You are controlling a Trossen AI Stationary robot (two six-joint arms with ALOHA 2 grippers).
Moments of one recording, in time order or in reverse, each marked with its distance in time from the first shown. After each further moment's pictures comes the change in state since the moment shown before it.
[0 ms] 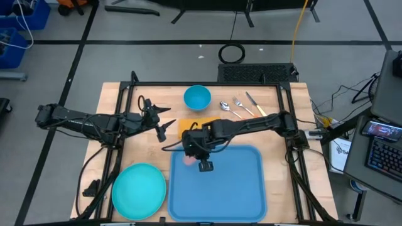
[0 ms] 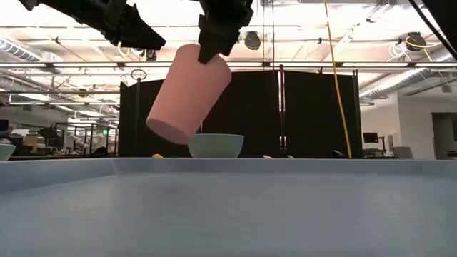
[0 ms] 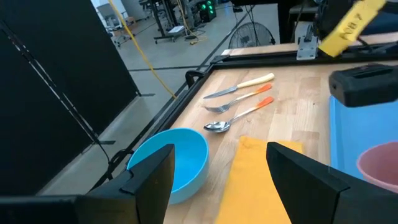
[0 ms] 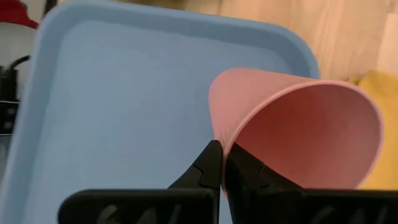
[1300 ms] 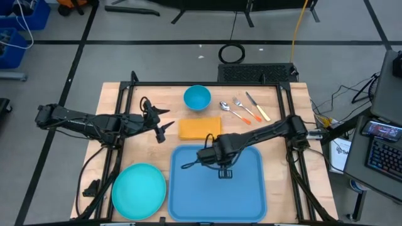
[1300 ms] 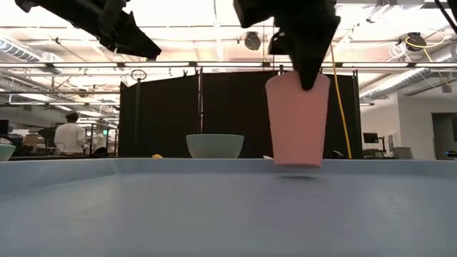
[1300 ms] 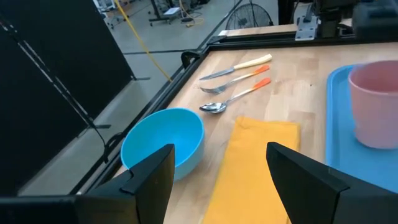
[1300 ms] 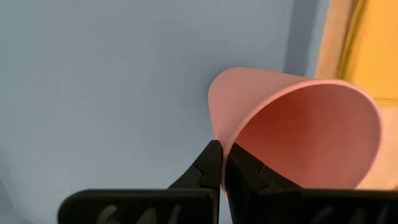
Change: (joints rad) left arm 0.001 -0.005 0.000 -0.088 0.017 -0.061; right arm 0.131 -0.123 -0.234 -0.315 0.186 0.289
